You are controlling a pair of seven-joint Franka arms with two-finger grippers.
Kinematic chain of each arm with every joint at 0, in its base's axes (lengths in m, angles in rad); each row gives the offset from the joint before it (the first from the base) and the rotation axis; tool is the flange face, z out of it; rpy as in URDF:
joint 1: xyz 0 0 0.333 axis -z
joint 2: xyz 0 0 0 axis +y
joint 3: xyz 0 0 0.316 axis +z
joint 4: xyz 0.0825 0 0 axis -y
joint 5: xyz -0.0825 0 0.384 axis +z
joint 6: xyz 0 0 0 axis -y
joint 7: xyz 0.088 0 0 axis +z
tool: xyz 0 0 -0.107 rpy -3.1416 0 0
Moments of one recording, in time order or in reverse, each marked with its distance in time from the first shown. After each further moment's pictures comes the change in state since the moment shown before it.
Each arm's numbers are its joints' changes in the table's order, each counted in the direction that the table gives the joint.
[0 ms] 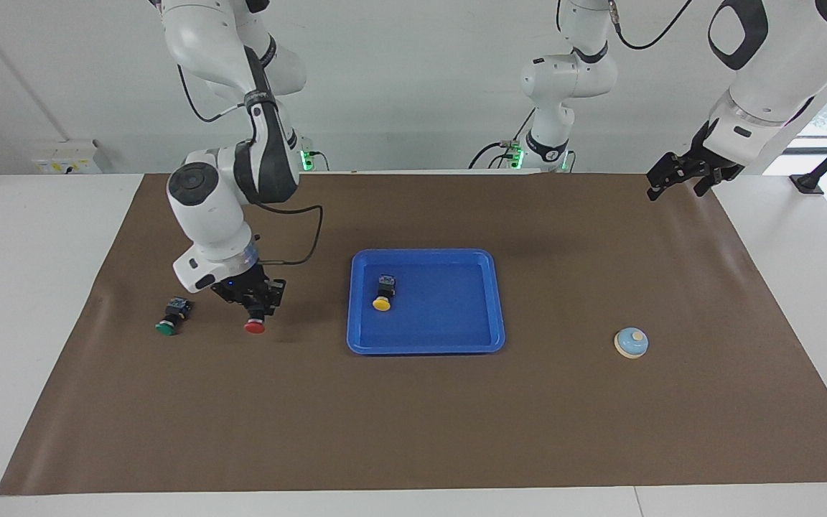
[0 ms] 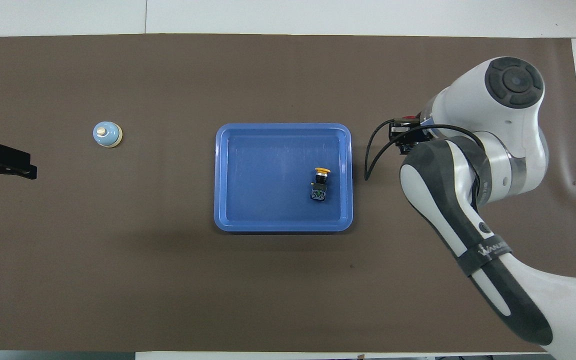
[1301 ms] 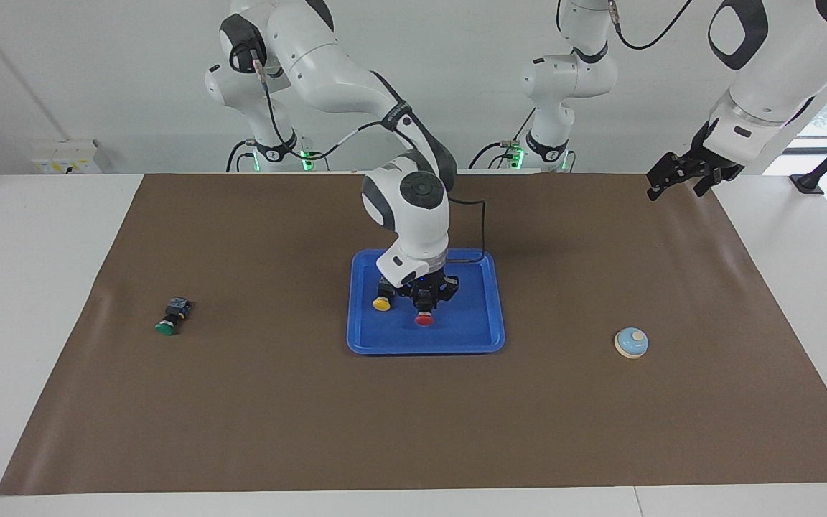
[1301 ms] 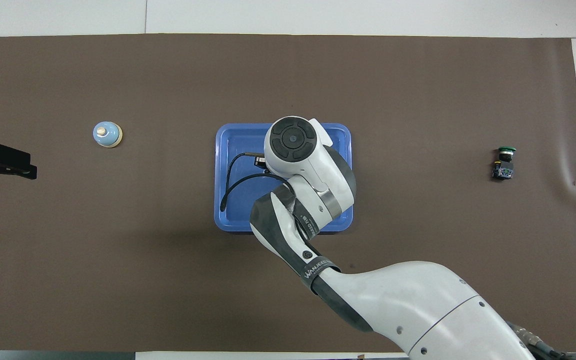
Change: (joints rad) left arm 0.000 0.000 0.000 0.000 0.000 0.000 0.000; right arm -0.345 0.323 -0.004 0.157 0.000 0.191 -0.404
